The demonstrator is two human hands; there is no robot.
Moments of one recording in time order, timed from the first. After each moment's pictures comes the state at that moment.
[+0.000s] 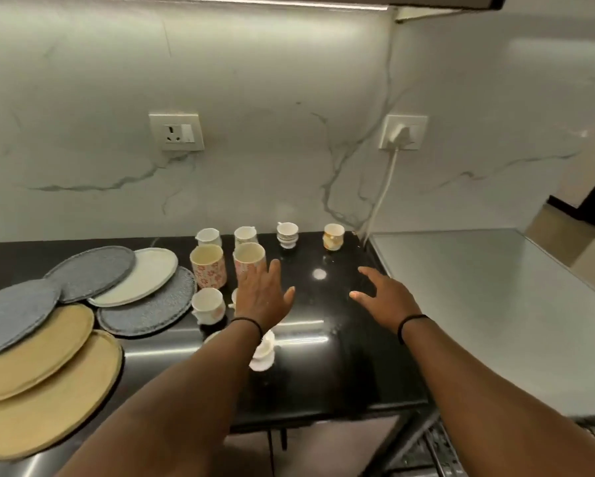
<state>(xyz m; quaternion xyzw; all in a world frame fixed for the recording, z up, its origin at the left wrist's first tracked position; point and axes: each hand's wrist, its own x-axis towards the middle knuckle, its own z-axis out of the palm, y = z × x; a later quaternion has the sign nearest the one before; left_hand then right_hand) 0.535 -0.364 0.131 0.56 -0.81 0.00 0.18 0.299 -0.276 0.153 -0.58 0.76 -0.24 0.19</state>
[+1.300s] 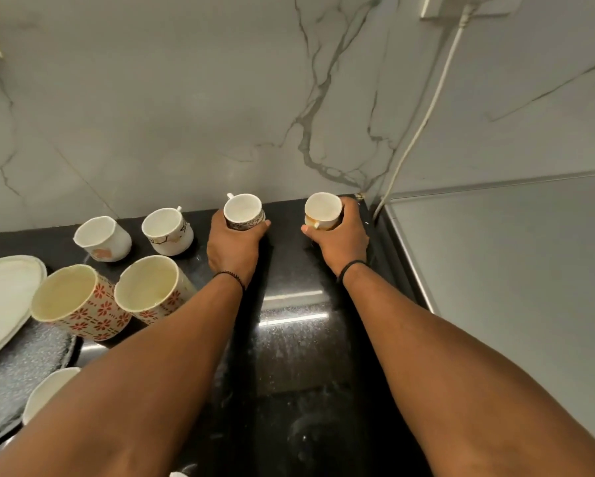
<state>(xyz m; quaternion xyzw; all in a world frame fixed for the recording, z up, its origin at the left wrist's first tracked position) 0.406 -0.624 0.015 0.67 -0.48 -0.33 0.45 0.241 -0.586 0.007 -0.40 0.74 -0.49 0.23</state>
